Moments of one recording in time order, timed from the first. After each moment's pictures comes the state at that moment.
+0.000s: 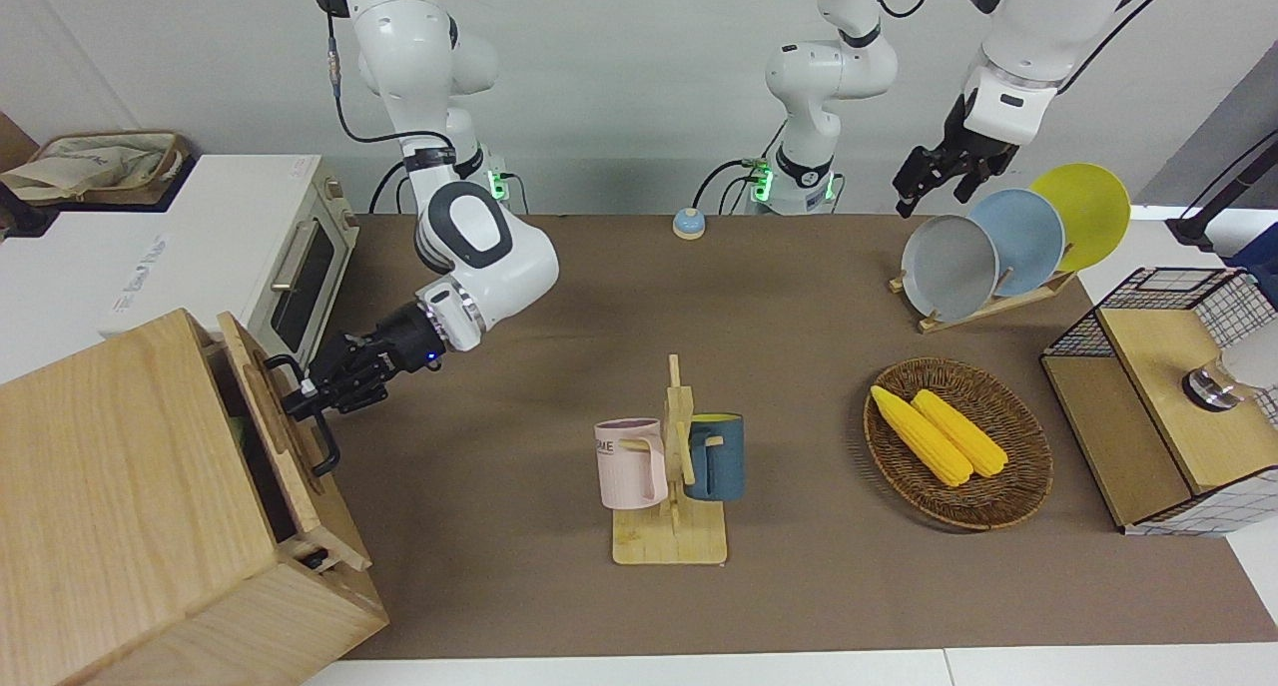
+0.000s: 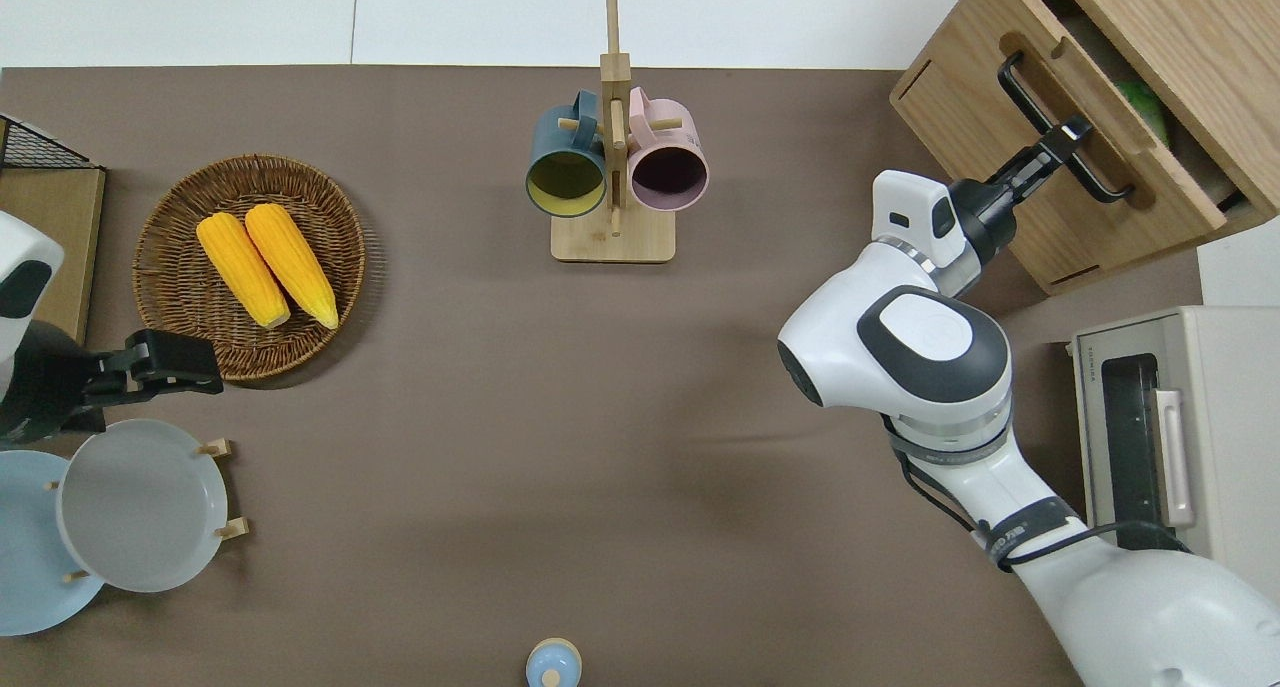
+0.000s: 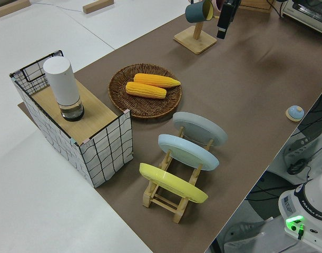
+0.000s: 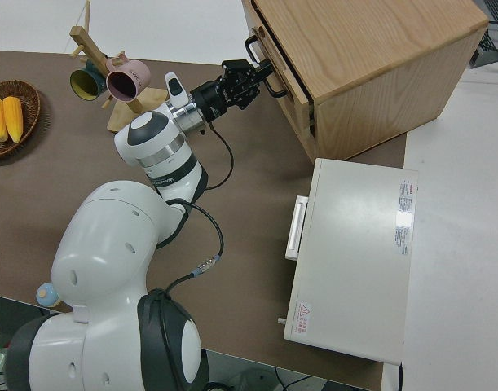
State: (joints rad) left arm 0.02 -0.13 -0.07 -1.71 -0.04 1.56 -0.33; right arm 0.09 0.36 0.22 -1.85 -1.85 1.83 0.60
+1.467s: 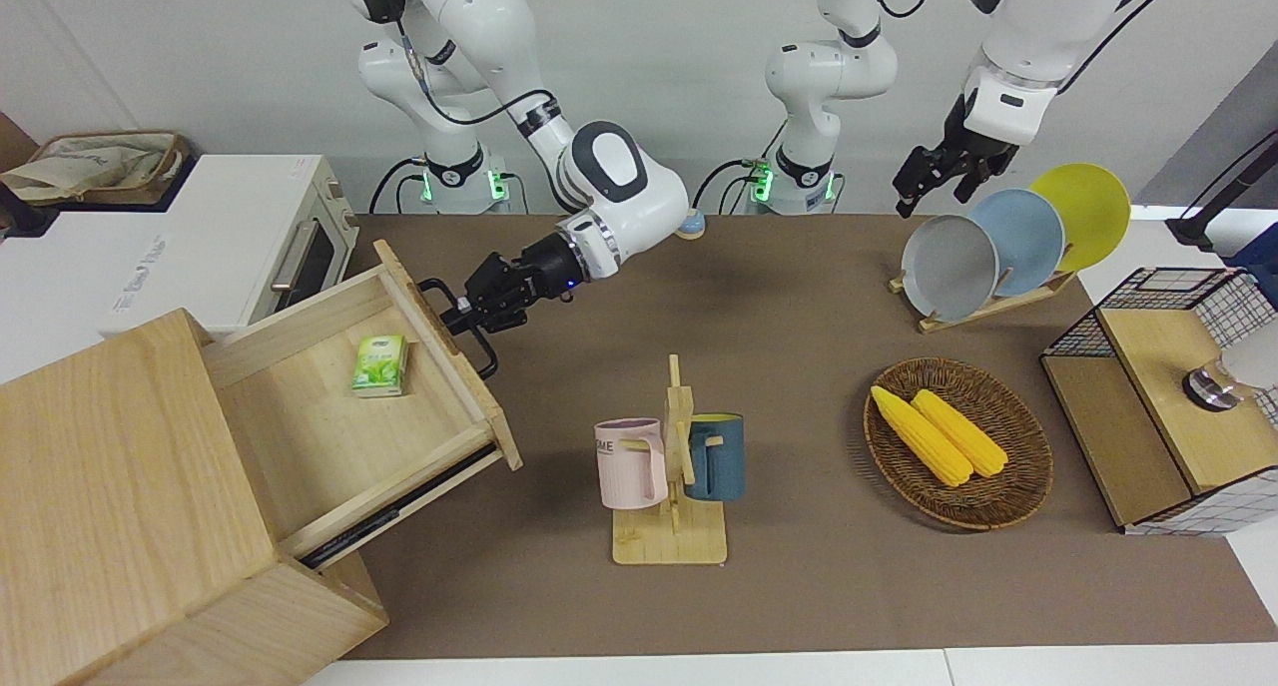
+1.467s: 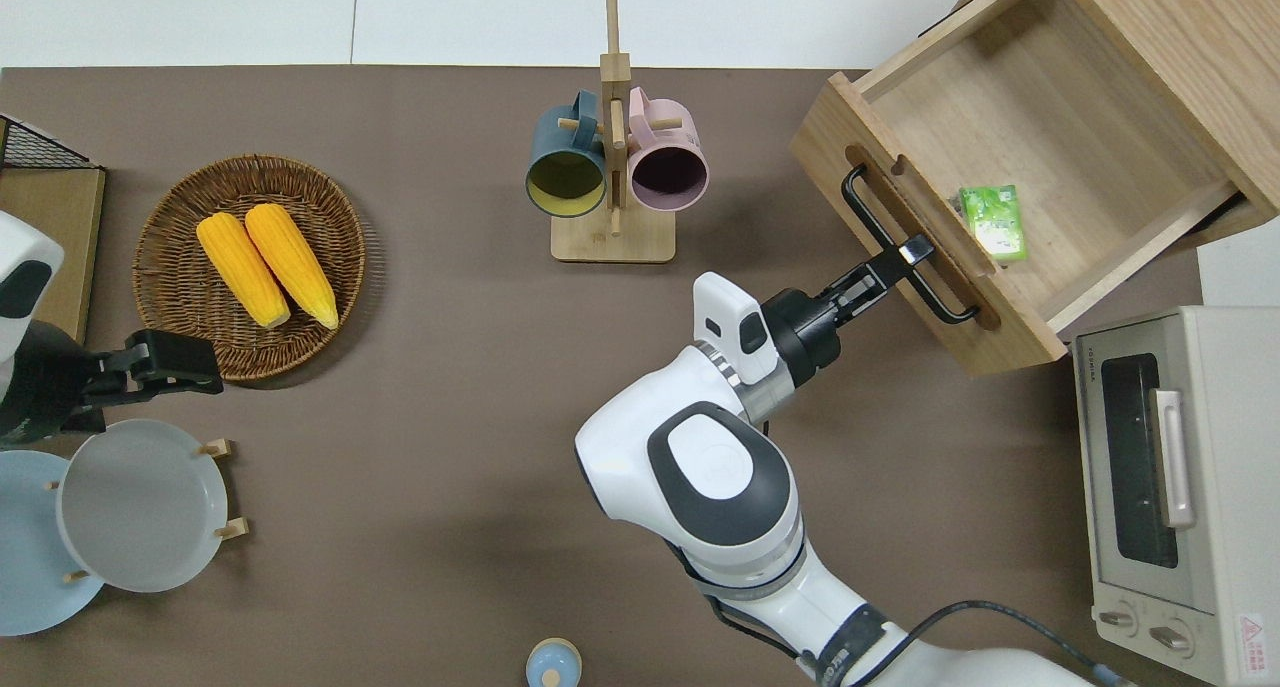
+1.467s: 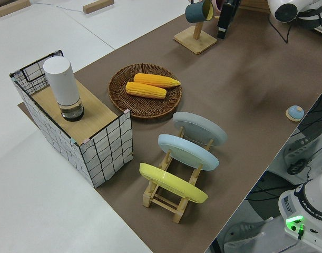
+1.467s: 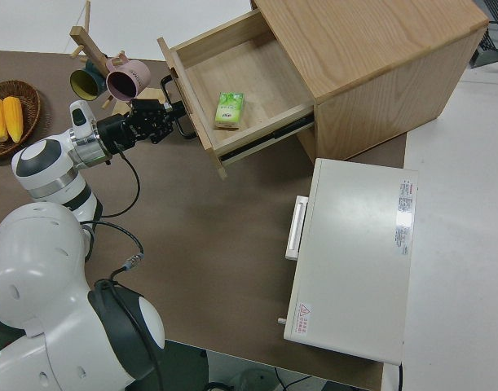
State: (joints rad) left arm 0.02 -0.13 -0.07 -1.71 -0.04 1.56 -0.33; right arm 0.15 0.36 0.57 -1.85 -1.60 1.41 0.57
